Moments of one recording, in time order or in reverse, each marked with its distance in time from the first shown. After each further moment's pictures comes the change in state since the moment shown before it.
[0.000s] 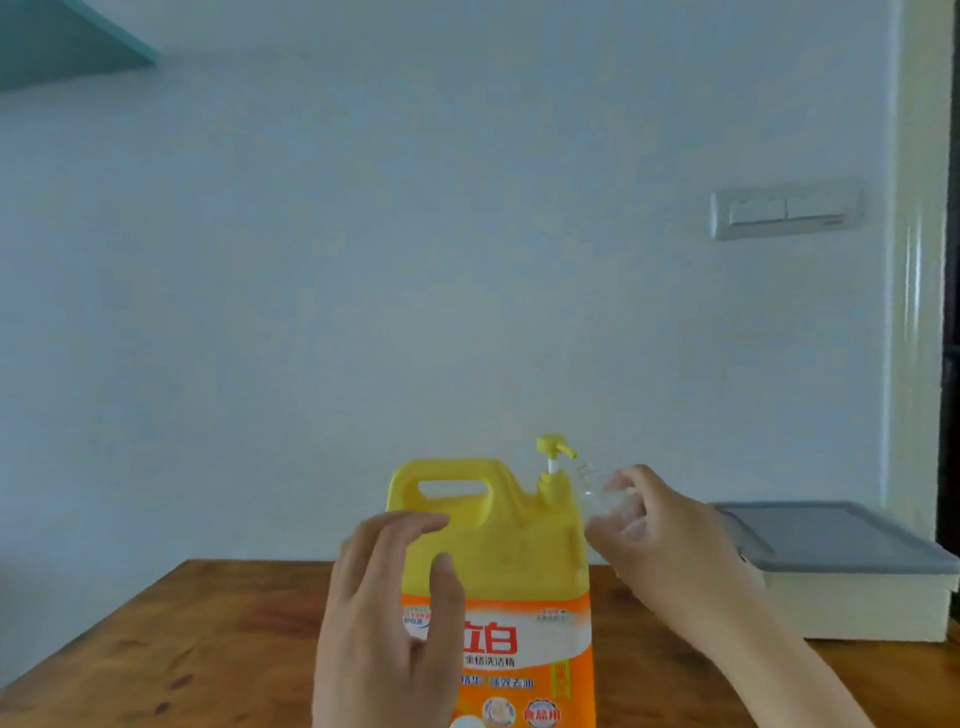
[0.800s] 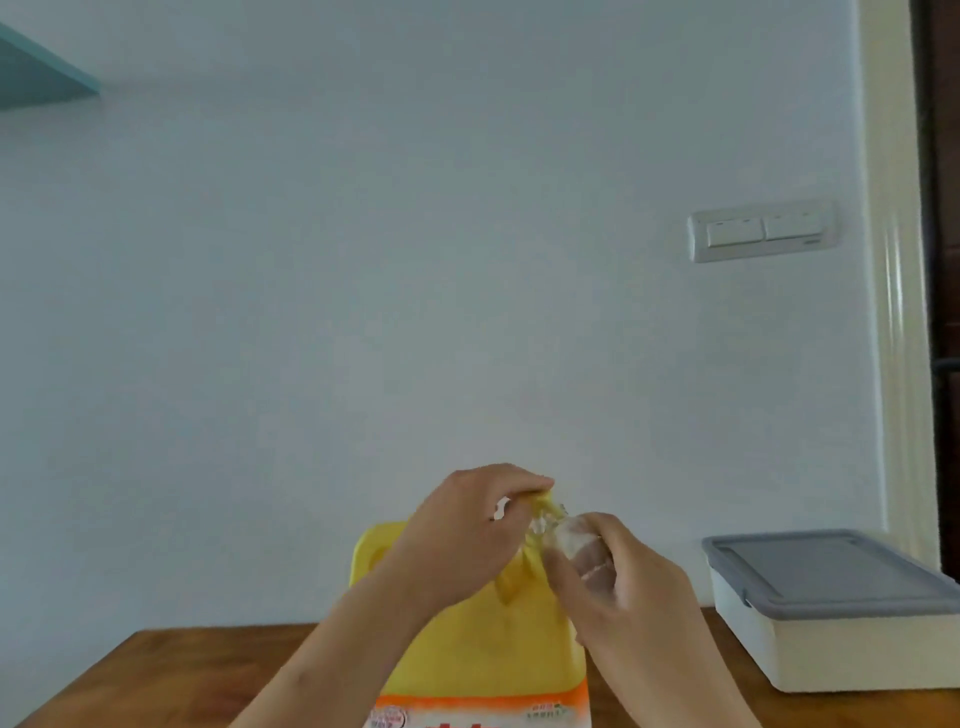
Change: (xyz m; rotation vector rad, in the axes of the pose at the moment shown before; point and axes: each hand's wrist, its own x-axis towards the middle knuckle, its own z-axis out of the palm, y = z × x) left_hand 0.121 -0.005 0.099 -0.125 -0.726 -0.001; right_hand 0.017 -0.012 0.025 0.240 0.093 -0.066
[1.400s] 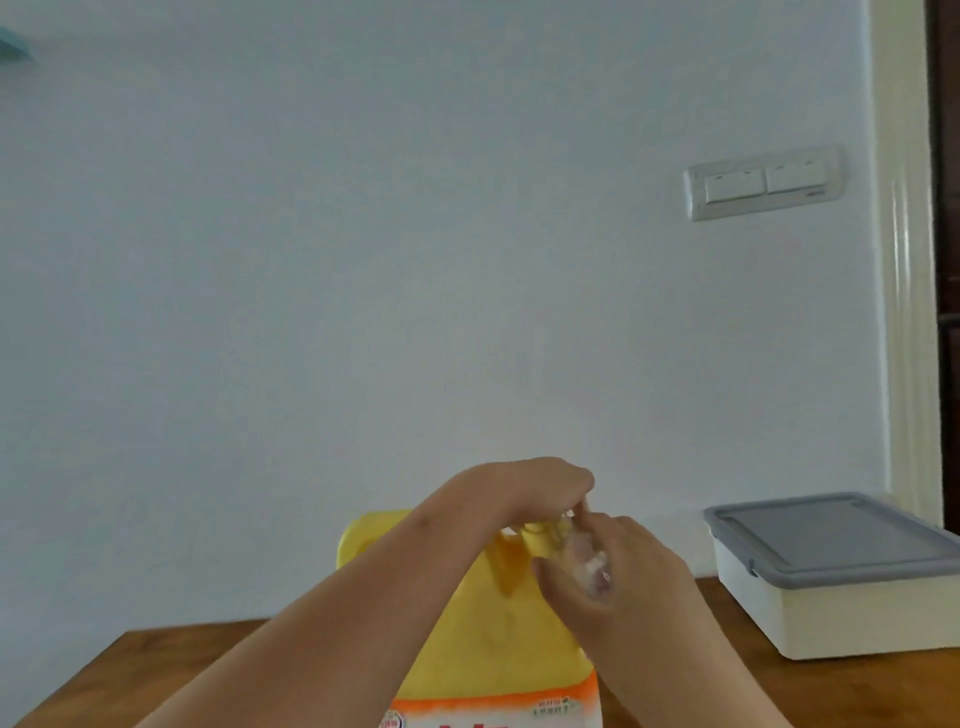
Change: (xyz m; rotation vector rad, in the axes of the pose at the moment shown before) left_hand 0.080 0.013 0.039 0.070 -0.643 -0.412; right_hand 0.011 0.014 0.018 -0.200 -0.051 0.000
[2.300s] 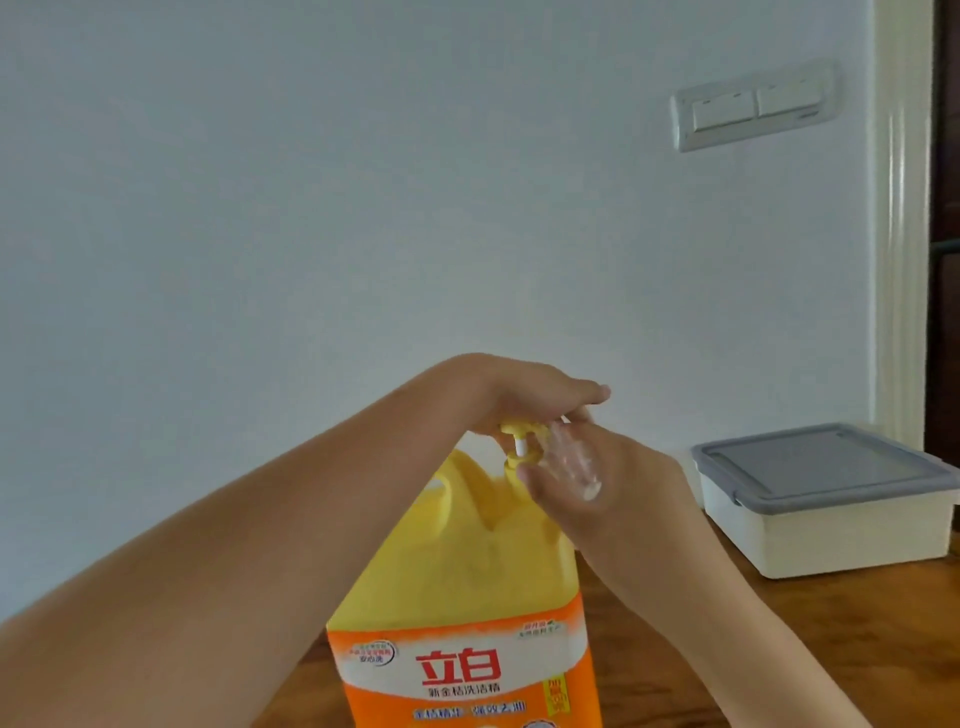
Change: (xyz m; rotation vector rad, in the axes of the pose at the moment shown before) left_hand -0.002 0.017 -0.023 -0.101 -0.162 0.005; right_hand 0.000 -0.004 -0.017 0.115 0.086 -0.120
